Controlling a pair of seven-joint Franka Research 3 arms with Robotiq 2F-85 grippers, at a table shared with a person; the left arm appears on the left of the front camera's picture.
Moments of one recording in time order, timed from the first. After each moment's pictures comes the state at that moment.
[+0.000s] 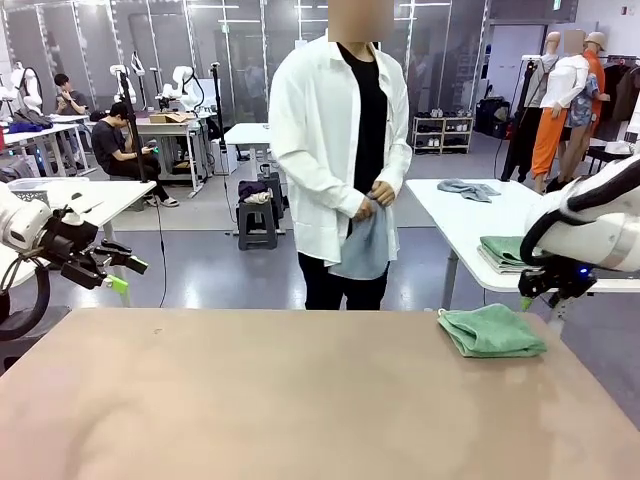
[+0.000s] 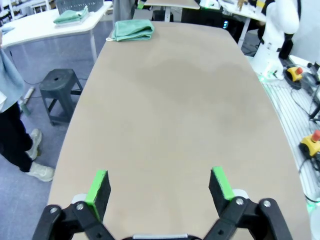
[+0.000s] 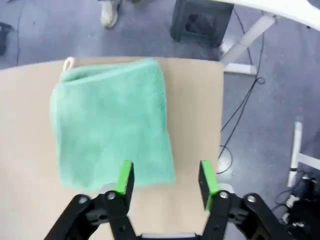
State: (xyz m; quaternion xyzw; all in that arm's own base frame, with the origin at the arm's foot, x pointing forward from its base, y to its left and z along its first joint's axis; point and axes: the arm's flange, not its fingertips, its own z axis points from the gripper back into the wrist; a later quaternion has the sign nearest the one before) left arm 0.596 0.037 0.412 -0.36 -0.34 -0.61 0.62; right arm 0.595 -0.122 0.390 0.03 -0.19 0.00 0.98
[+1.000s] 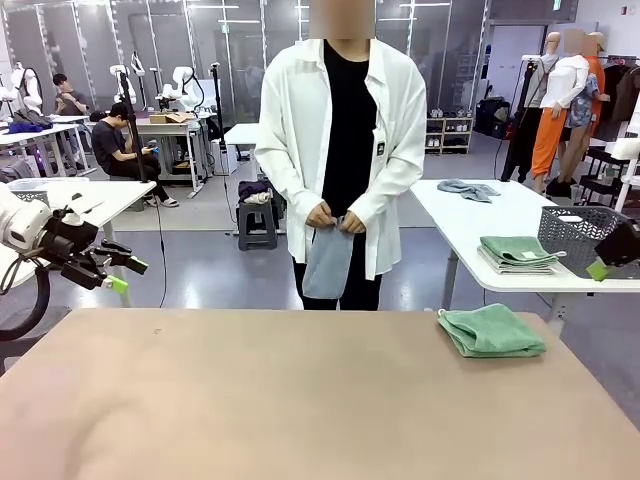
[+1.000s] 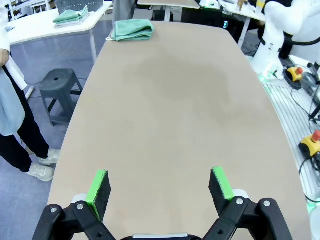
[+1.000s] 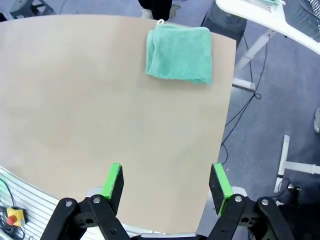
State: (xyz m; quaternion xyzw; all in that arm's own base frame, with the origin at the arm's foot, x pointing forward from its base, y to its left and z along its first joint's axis) left arm 0.596 0.037 0.411 -0.36 -0.34 -0.61 0.62; right arm 0.332 -0.064 0.574 0.04 -0.26 0.10 0.96
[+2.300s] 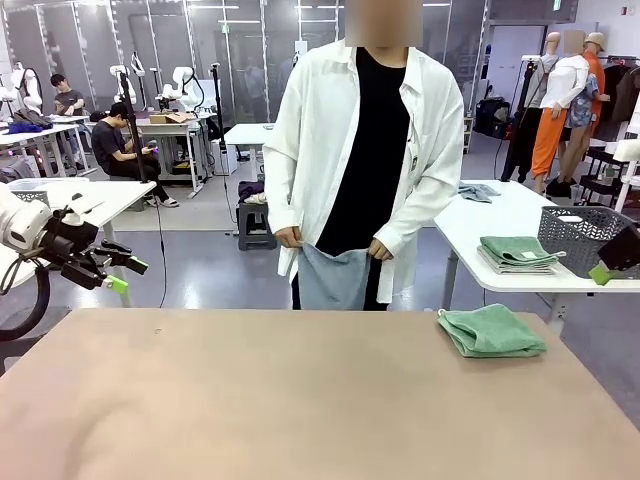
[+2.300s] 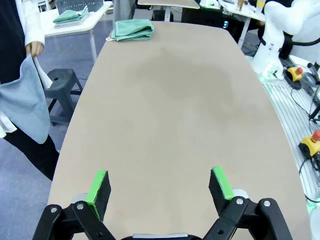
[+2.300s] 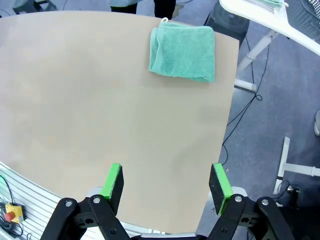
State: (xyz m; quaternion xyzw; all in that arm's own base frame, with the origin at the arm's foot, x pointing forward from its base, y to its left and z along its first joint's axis) left arm 0.596 0.037 0.411 -0.36 -0.34 -0.61 0.62; right arm 0.328 -0.064 0.572 0.04 -0.26 0.10 0.96
